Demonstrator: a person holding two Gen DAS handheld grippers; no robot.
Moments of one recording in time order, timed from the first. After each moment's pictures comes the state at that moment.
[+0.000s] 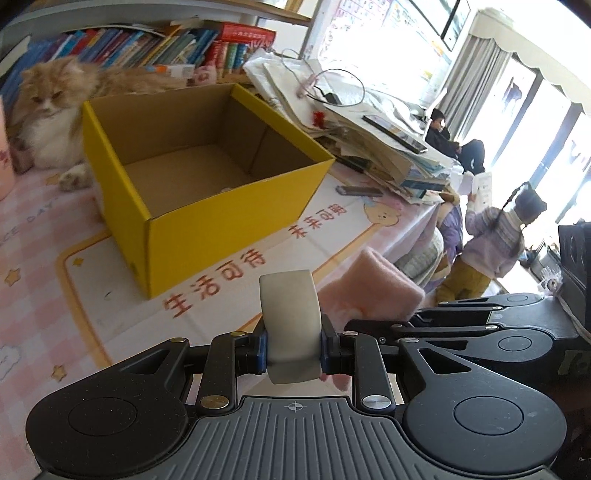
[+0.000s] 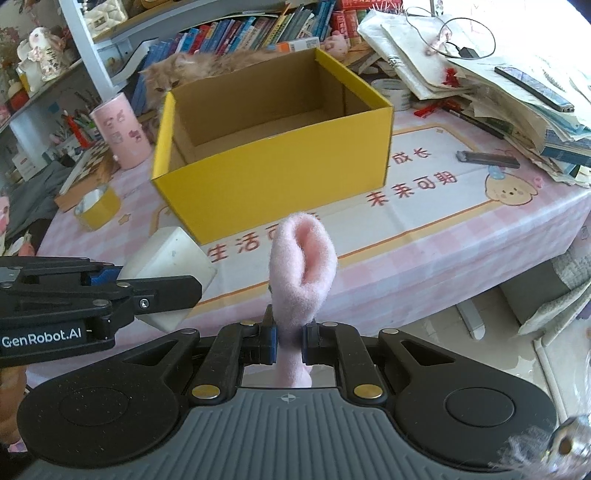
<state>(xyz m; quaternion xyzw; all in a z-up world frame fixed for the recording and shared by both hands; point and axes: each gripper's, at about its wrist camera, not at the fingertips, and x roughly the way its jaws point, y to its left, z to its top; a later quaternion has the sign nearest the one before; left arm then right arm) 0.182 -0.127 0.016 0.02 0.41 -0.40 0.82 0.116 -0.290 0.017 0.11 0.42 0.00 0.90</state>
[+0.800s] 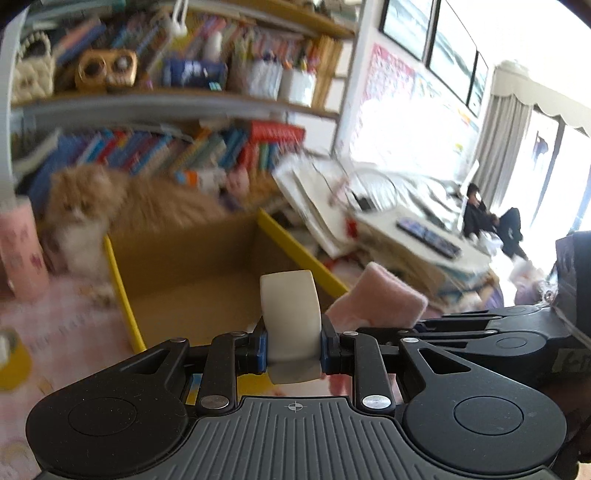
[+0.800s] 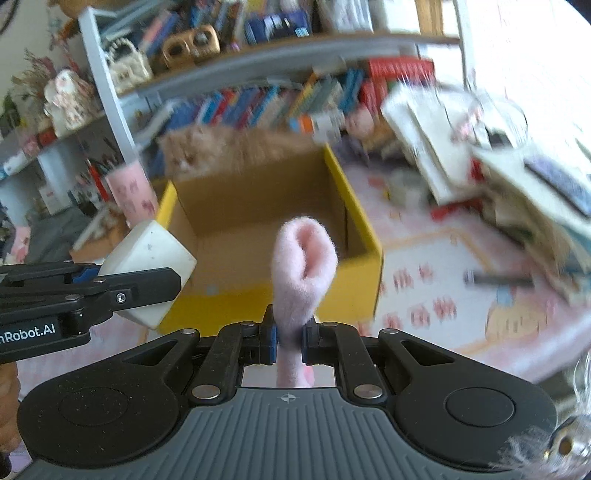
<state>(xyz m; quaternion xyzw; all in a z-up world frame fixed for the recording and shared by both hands) 0.214 -0.161 0.082 0.00 0.27 -0.32 0.91 0.187 -0.353 0.070 0.08 0.32 0.07 0.94</state>
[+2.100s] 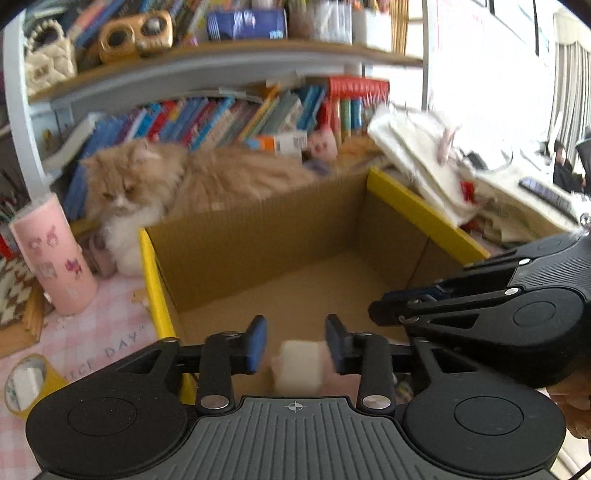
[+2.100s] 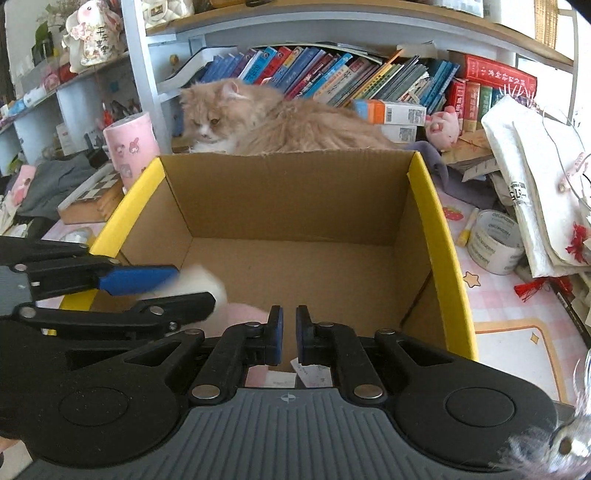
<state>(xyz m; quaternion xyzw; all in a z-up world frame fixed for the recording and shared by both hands) 0.312 -0.188 0.021 0.08 0.30 -0.20 0.93 0.339 -0.331 0.023 -0.01 0.35 0.15 0.92</state>
